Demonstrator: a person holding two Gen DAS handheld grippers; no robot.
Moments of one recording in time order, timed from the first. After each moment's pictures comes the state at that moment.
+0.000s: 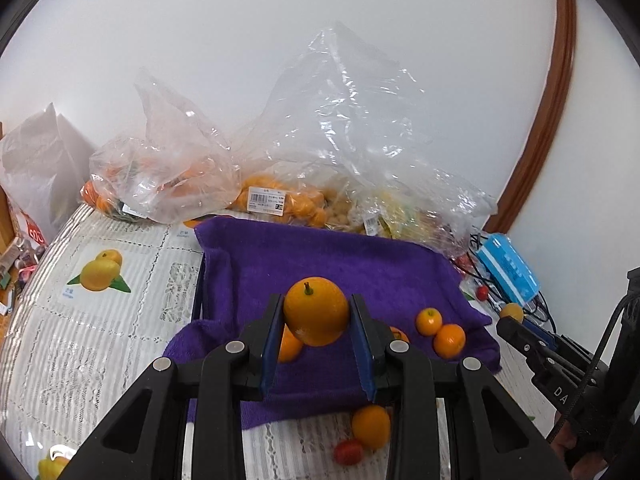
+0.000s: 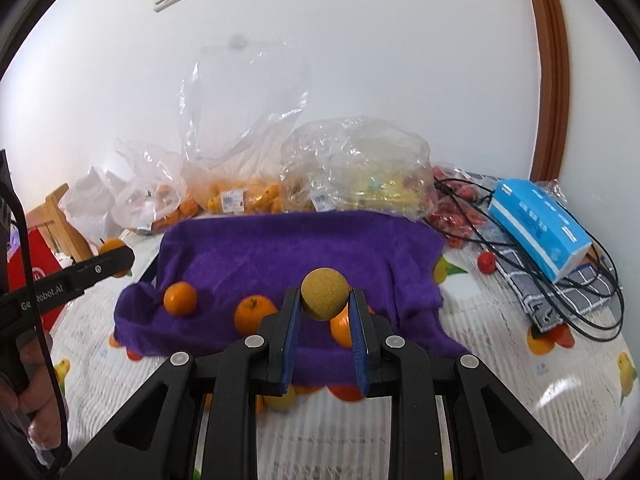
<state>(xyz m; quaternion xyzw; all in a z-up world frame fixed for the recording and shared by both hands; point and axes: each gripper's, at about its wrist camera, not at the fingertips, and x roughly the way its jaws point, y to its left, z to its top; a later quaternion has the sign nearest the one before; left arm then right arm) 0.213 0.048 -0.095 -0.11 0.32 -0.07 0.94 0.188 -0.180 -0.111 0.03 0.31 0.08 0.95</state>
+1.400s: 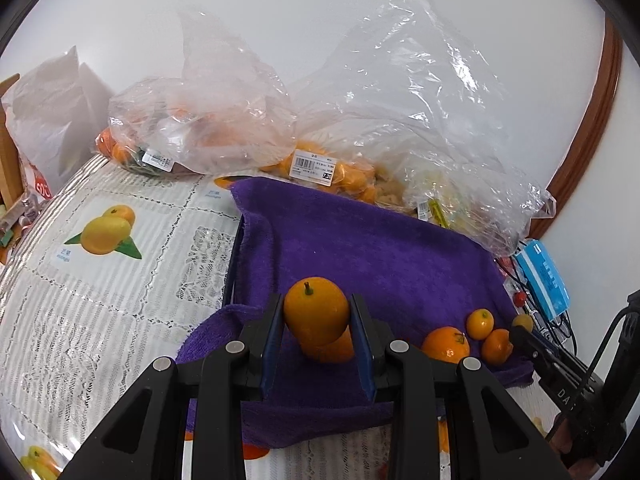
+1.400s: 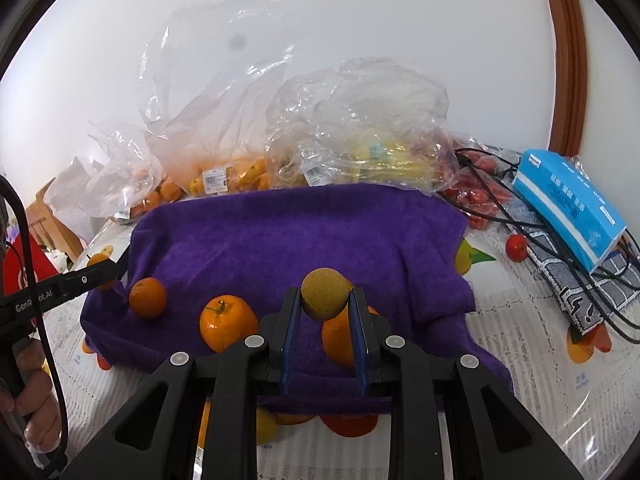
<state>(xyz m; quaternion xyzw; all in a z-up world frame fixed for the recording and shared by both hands) 0.241 0.075 -0.135 -0.15 0.36 -0.03 0.92 0.231 -0.179 -0.152 0.04 0.35 0.09 0.93</state>
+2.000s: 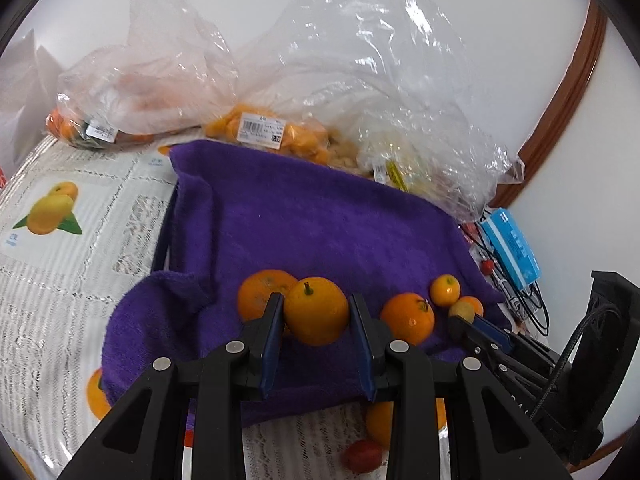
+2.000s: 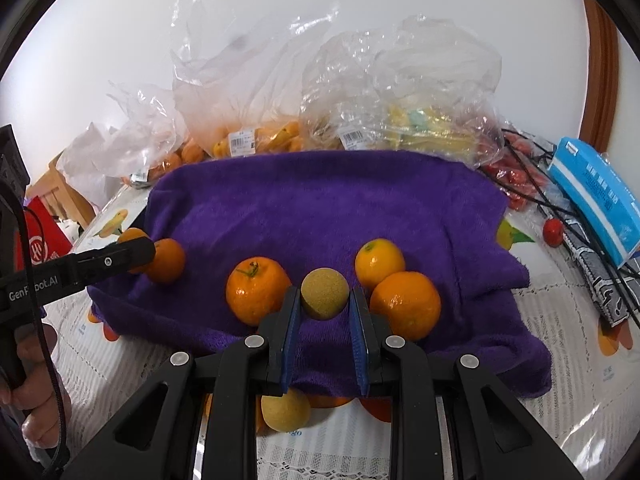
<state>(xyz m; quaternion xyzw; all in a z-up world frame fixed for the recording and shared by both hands) 0.243 0.051 -0.150 -0.16 0.39 -0.12 0.90 0.232 -0.152 -0.171 0.01 0.38 0.12 0.92</state>
